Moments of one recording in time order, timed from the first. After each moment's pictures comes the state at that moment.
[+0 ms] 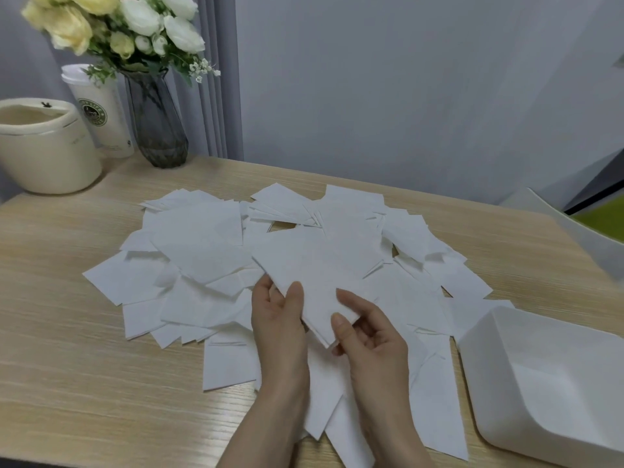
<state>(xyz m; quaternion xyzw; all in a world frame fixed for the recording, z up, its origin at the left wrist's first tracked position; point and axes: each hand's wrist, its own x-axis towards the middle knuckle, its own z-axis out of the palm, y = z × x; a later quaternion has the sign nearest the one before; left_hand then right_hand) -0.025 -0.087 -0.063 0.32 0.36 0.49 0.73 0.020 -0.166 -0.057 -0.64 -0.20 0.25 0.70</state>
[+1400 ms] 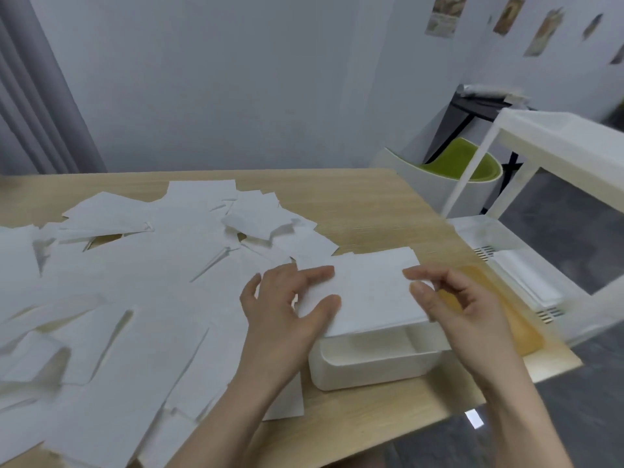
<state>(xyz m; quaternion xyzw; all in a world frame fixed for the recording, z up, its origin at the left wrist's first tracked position) 0.078 -0.202 -0.044 0.79 0.18 0.26 0.53 0.180 -0.384 -0.009 -0.81 -0.22 0.01 0.55</state>
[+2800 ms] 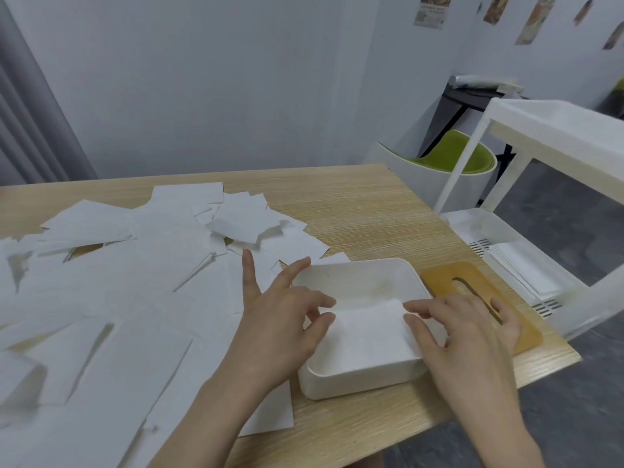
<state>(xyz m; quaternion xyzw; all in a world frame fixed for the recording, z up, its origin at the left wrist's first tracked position) 0.099 -0.193 -0.048 0.95 0.07 0.15 0.25 0.170 -0.396 -0.041 -0.93 -0.23 -0.20 0.21</state>
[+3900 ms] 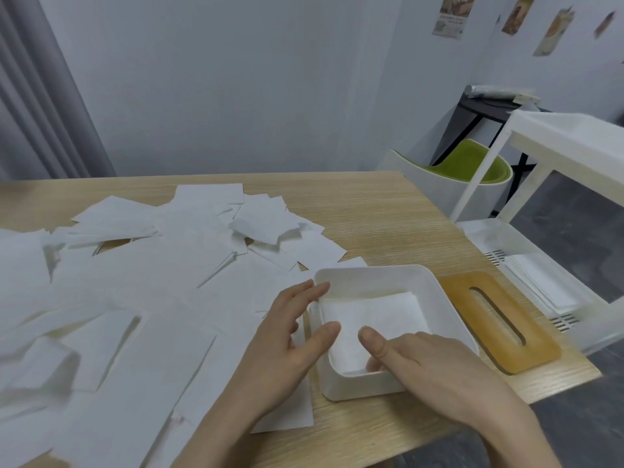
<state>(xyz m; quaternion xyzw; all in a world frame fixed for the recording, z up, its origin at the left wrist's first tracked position) 0.065 -0.186 -0.071 0.79 0.12 0.15 0.58 0.157 -0.358 -0.006 -0.91 -0.35 0.21 0.07</state>
